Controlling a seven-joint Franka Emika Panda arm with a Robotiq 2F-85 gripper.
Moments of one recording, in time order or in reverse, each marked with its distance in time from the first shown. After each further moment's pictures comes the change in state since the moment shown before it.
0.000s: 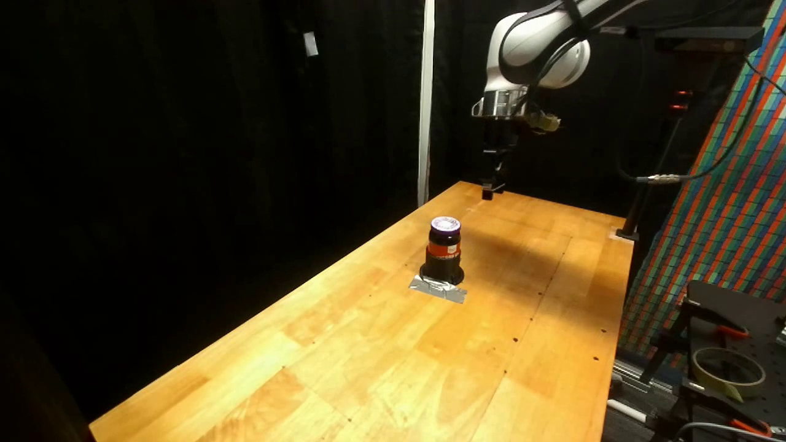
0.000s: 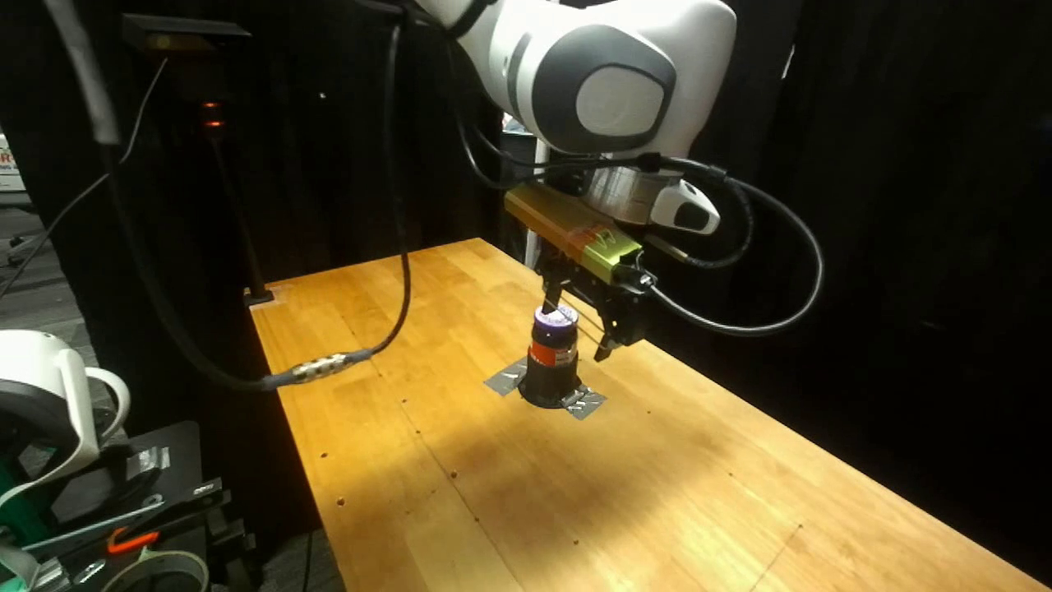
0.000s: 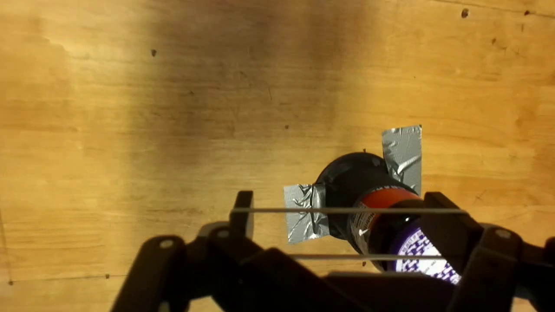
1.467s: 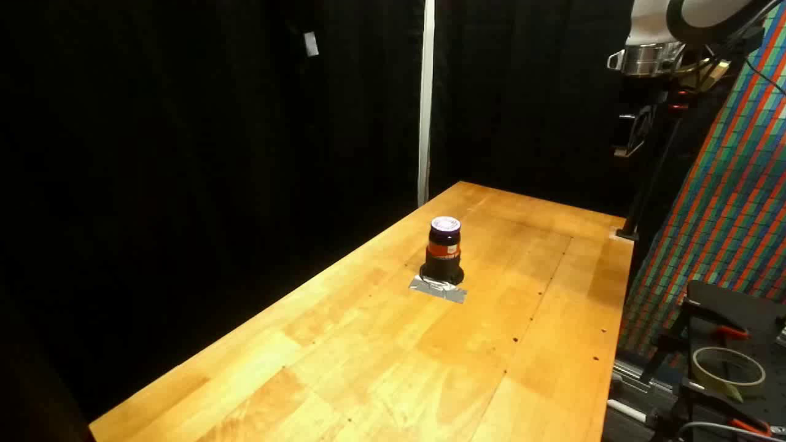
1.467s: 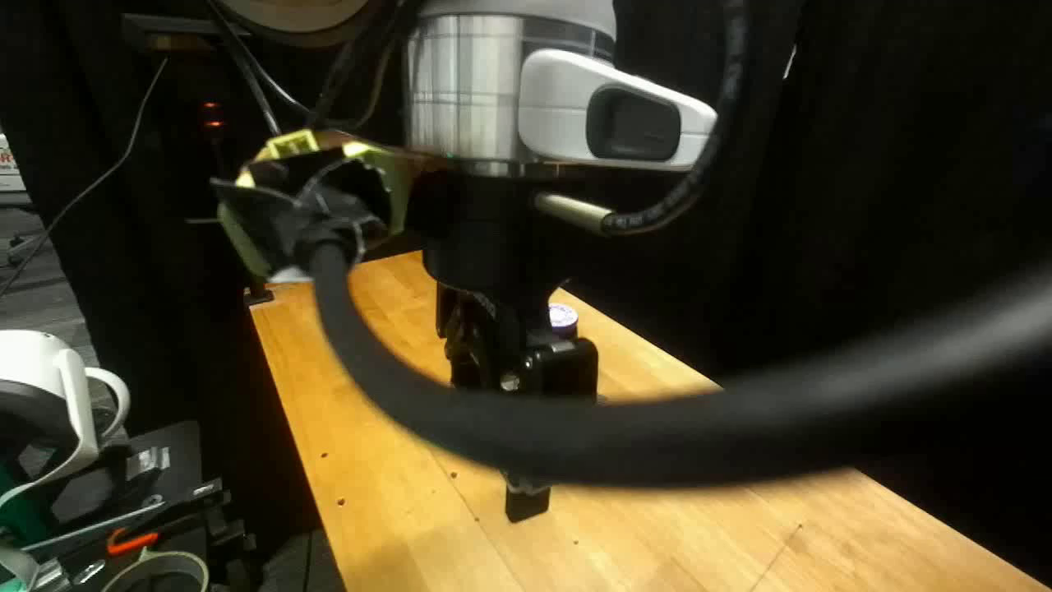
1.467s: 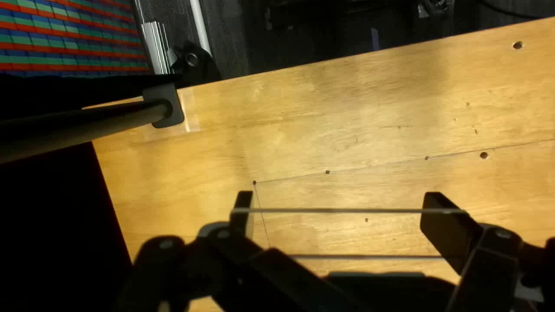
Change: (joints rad) arm -0.132 -0.660 -0.135 -0.614 -0.387 0.026 0.213
